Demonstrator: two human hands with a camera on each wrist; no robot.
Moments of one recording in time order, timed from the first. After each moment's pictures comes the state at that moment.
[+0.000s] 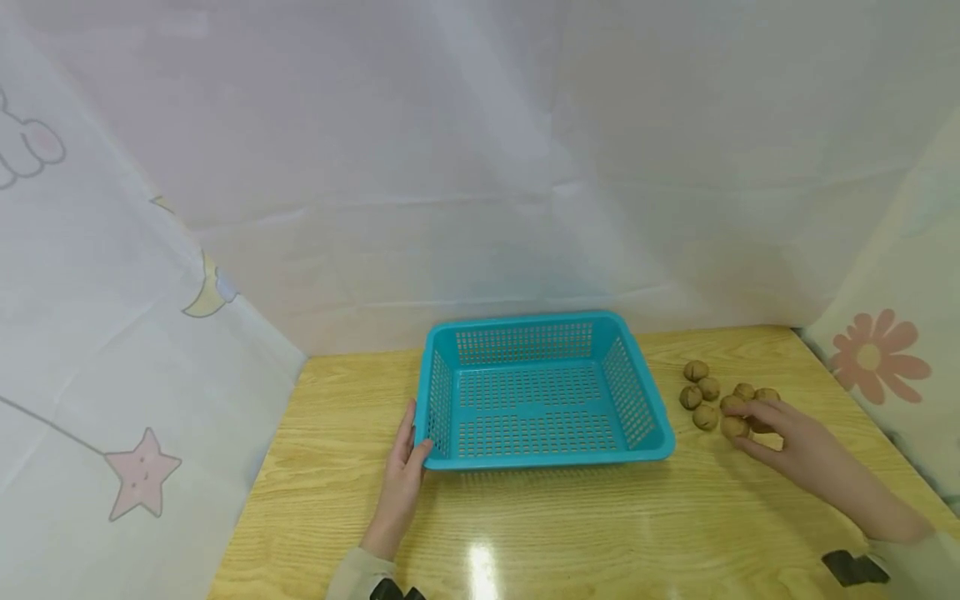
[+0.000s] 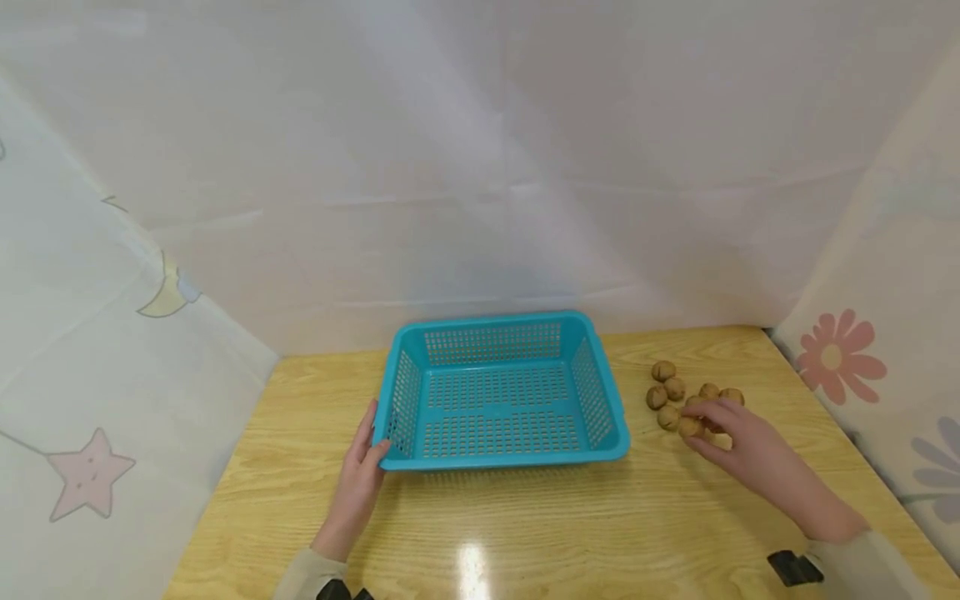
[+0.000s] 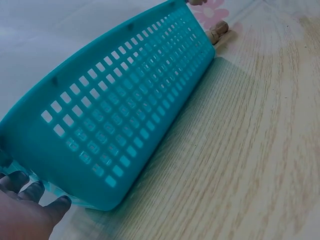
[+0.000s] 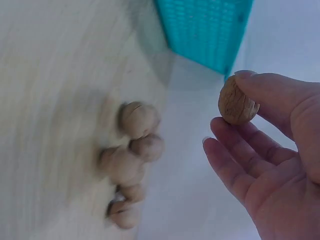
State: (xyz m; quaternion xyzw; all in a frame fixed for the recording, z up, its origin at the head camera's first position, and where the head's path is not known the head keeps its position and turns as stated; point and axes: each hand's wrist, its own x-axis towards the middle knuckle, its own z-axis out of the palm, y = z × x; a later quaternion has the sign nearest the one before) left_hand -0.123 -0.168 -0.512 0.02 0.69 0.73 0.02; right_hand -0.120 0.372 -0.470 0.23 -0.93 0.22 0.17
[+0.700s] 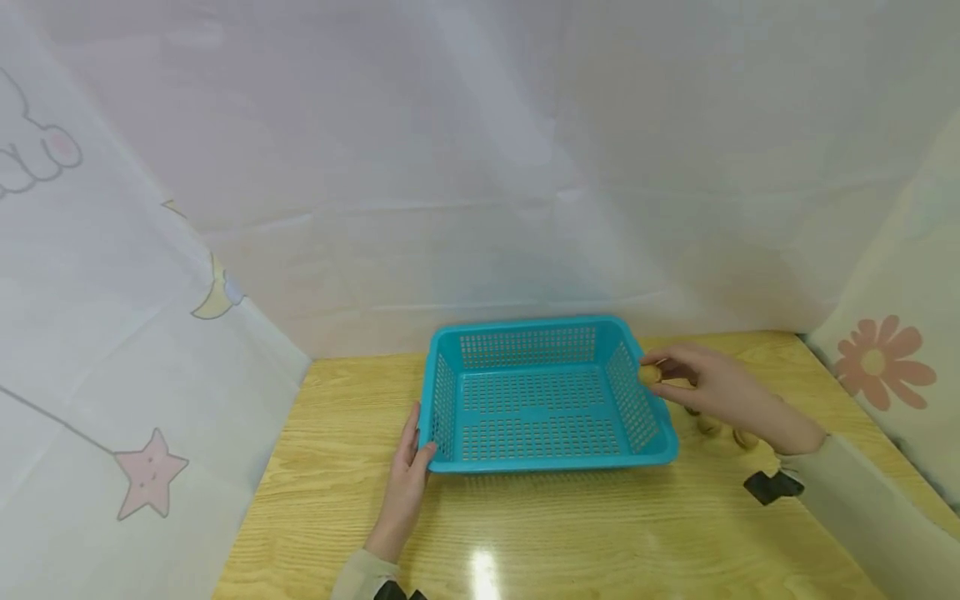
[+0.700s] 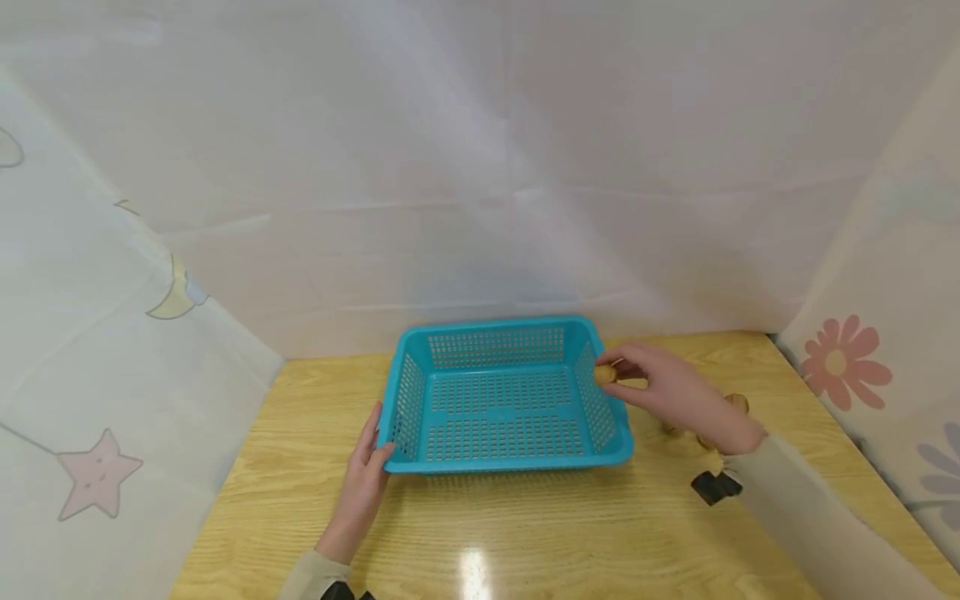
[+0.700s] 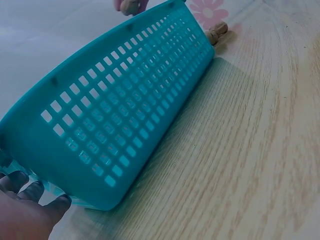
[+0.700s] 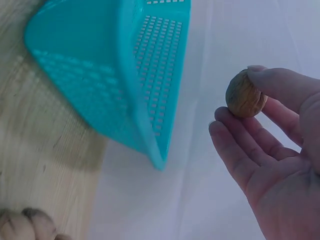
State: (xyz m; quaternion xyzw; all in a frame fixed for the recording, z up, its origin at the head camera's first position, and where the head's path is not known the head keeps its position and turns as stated) left_hand -0.125 -0.168 -0.514 0.02 0.69 0.72 0.01; right_hand -0.175 0.280 -0.388 0.26 -0.92 0.29 0.03
